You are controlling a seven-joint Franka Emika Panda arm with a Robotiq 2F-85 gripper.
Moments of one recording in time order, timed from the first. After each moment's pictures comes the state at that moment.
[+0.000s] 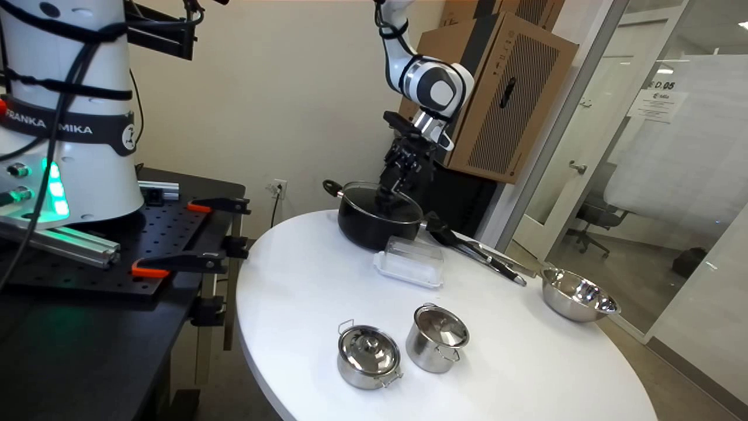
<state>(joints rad) 0.28 0.72 0.18 -1.62 0.05 2.11 0.11</state>
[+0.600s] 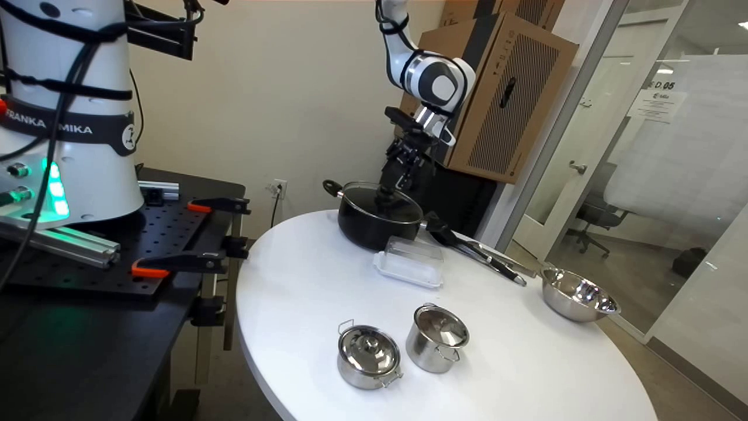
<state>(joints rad) 0.28 0.70 0.18 -1.62 0.05 2.10 0.11</state>
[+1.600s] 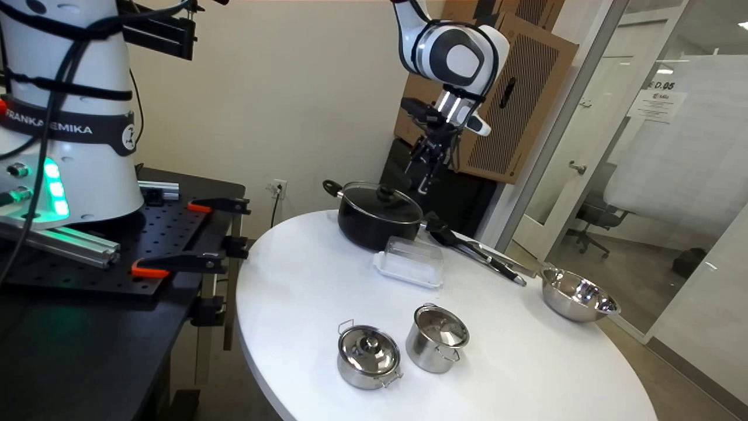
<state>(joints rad) 0.13 0.45 0.10 -1.93 0.07 2.27 0.10</state>
